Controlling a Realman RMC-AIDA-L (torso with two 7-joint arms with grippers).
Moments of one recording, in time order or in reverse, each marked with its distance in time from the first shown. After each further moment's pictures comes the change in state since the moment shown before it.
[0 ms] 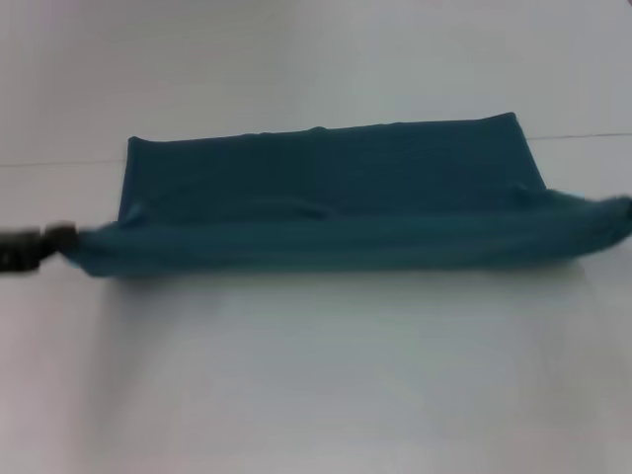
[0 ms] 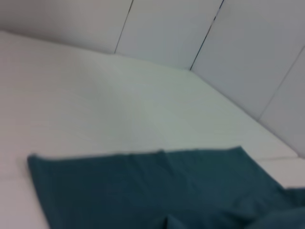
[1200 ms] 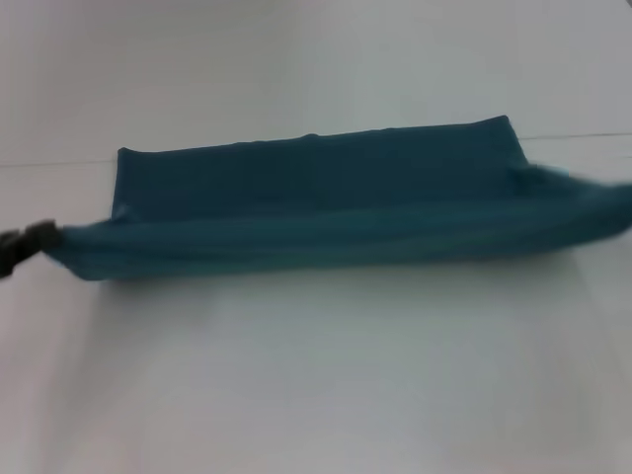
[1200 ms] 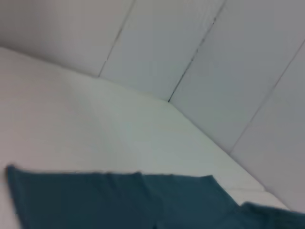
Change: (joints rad) left arm 0.005 0.036 -0.157 -0.179 -0.107 0.105 0.140; right arm 0.016 -0.033 0.048 0.008 0.012 -0.097 -0.020
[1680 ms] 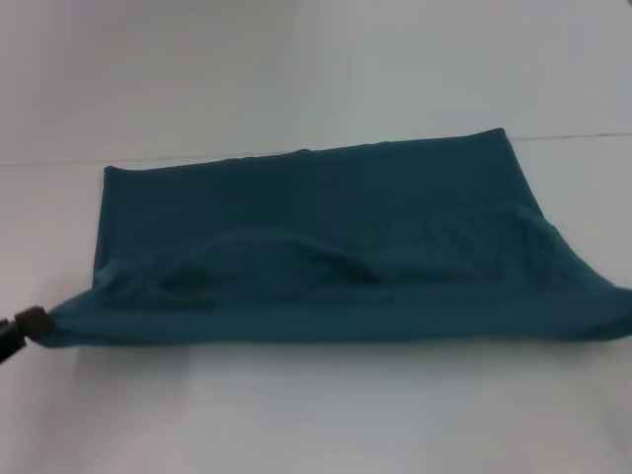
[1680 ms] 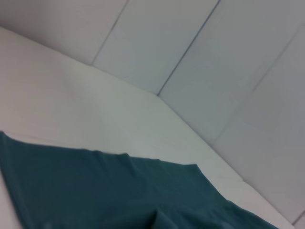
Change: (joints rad) left arm 0.165 -0.028 -0.012 -0.049 -0.058 0.123 0.118; right arm -0.133 0.031 -0.008 0.110 -0.044 -0.010 -0.115
